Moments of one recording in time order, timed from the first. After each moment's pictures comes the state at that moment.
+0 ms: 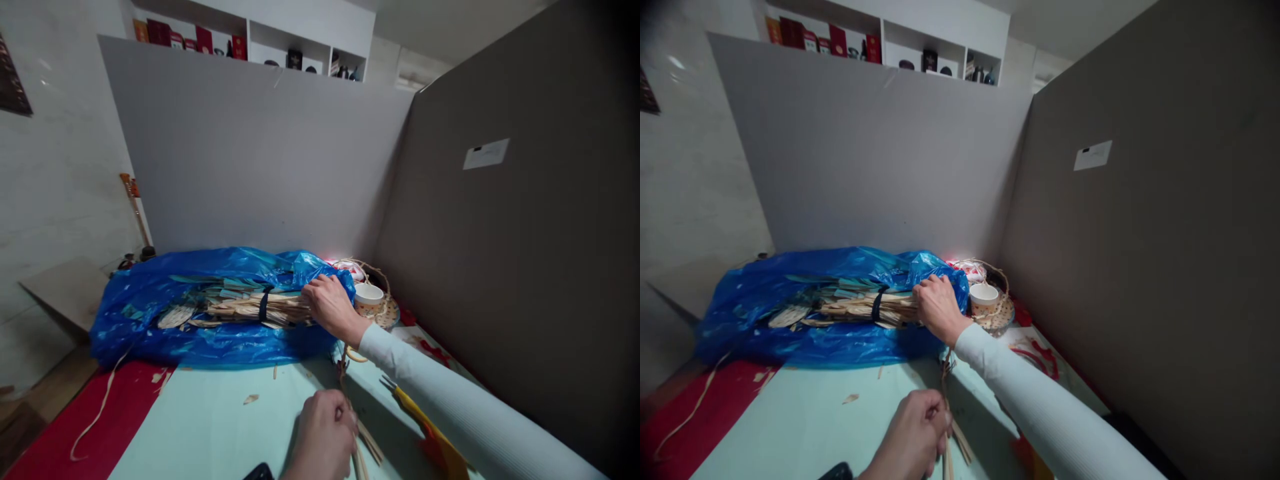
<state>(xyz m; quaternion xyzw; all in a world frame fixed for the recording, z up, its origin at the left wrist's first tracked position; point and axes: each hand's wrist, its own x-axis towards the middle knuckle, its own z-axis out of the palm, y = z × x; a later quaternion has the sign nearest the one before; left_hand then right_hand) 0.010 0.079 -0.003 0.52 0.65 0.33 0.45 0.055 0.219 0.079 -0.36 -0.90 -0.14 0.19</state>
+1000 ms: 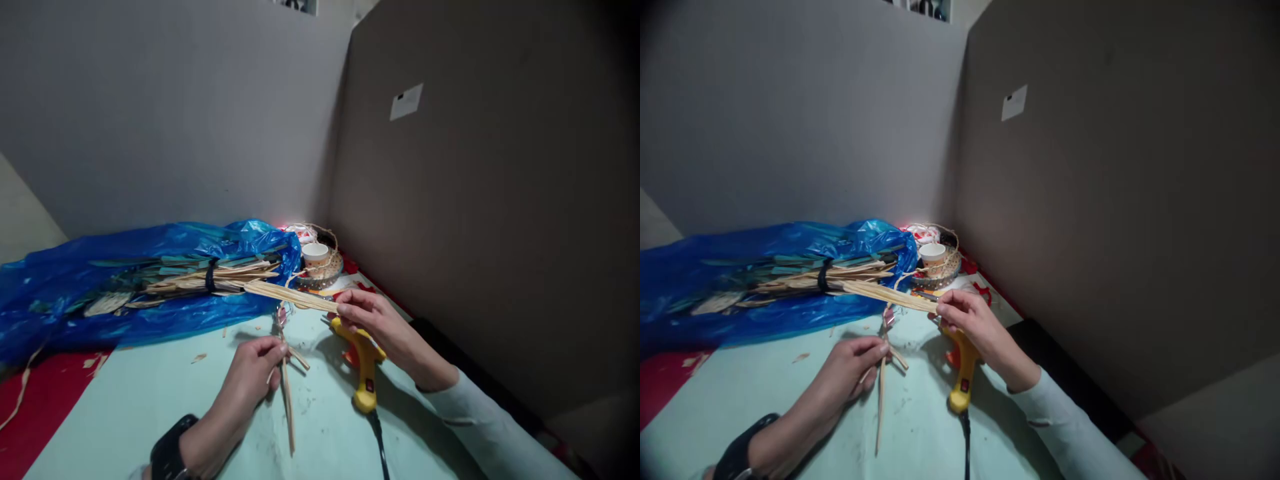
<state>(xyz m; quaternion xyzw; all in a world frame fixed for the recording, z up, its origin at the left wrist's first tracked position) -0.006 0.064 0.016 0.47 0.60 0.37 0.53 0.206 0.097 0.066 -0.40 -0.60 0.55 0.42</state>
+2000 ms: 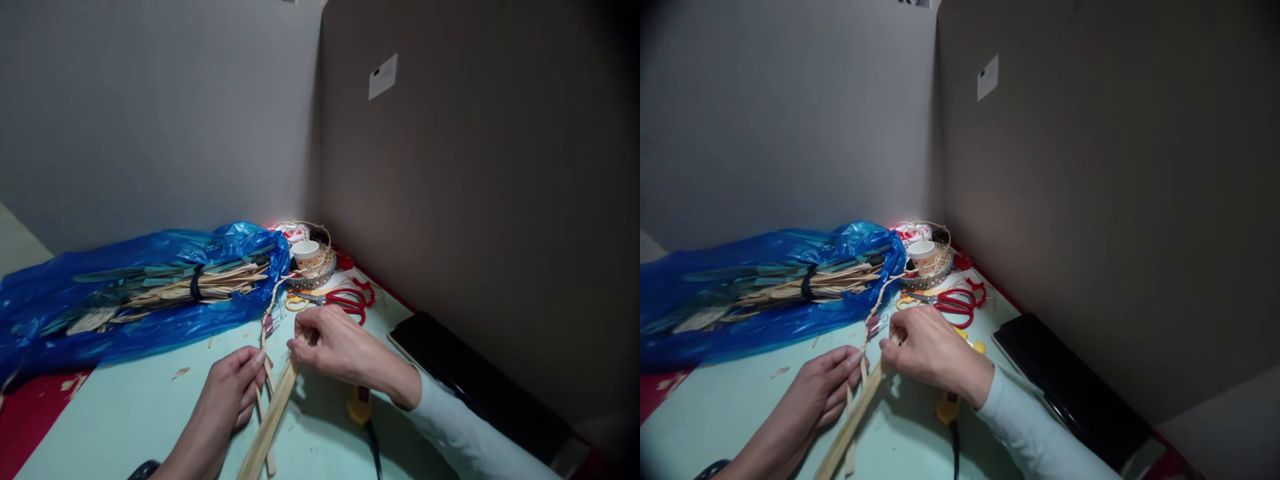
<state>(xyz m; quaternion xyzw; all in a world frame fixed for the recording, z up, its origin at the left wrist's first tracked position) -0.006 0.053 0.015 0.36 0.58 0.42 0.59 0.176 0.093 0.066 -0.44 -0.83 0.25 0.25</state>
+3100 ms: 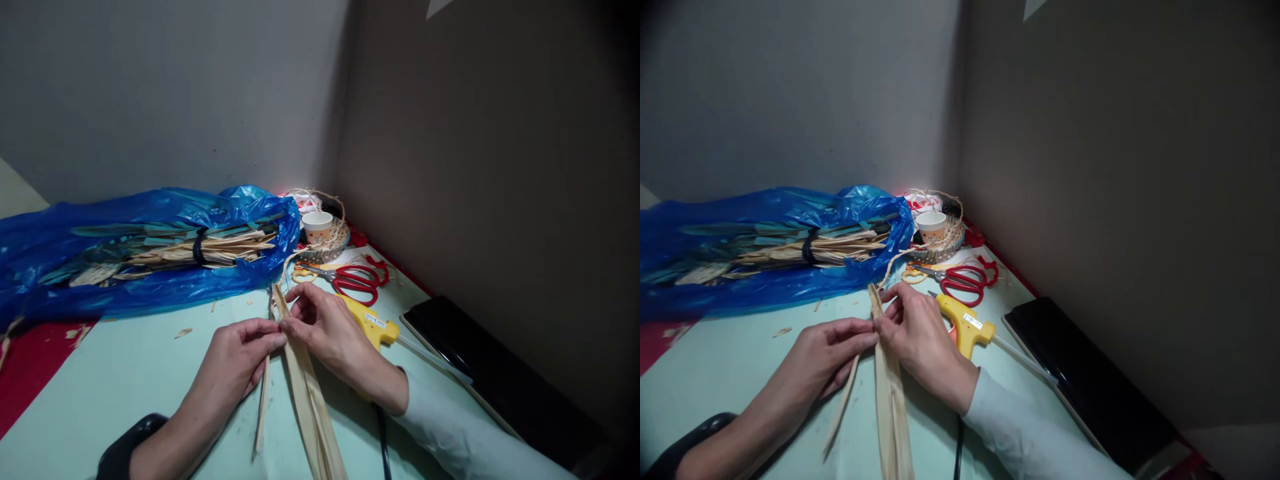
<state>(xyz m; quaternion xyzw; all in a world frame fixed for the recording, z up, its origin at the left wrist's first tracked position) 0.003 0.054 0.027 0.41 0.63 0.39 0.53 0.152 0.089 0.025 -0.43 -0.73 0.38 0.37</state>
